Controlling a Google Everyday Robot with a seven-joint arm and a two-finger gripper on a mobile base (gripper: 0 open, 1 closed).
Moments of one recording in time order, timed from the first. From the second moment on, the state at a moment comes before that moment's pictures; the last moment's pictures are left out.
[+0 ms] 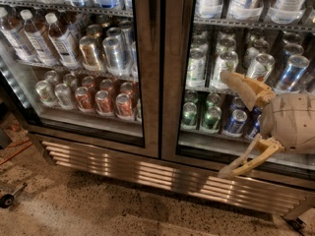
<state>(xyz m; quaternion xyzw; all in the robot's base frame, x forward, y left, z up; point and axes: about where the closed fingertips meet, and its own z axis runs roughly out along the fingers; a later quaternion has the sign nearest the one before) 0.386 -0.110 0.946 -0.55 0.51 0.33 0.57</state>
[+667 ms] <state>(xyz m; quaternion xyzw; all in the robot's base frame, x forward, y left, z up) 0.401 -0.115 0.955 -0.53 0.52 0.34 0.57</state>
